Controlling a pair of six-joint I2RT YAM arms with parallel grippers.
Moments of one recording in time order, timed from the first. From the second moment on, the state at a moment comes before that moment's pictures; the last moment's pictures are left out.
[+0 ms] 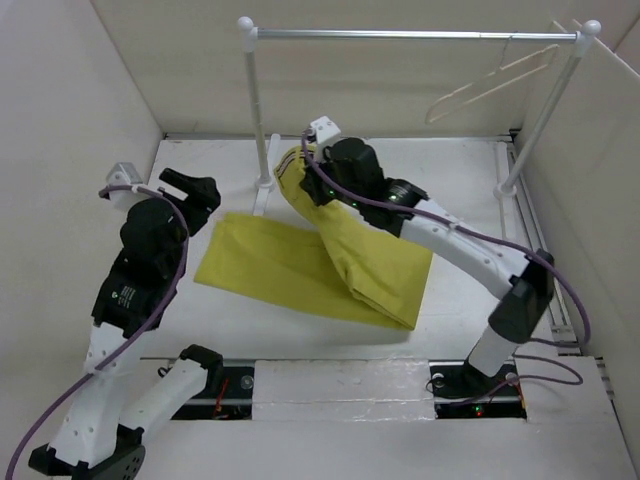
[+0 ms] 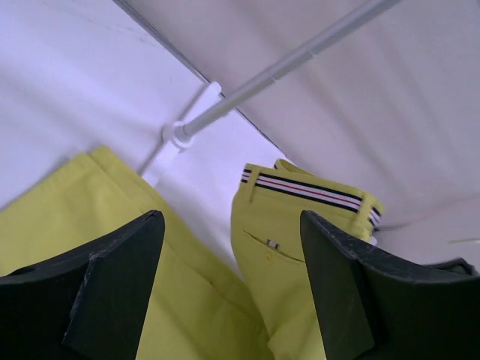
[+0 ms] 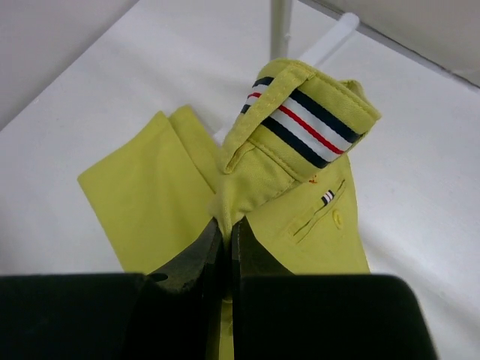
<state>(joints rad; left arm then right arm) -0.38 0.76 1.13 -0.62 -0.47 -0.86 0.83 1.61 1.60 -0.33 0.09 0.16</state>
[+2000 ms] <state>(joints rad) -0.59 1.30 1.30 -0.42 -0.05 -0.67 0.11 1.24 1.98 -0.63 0.00 -0.39</state>
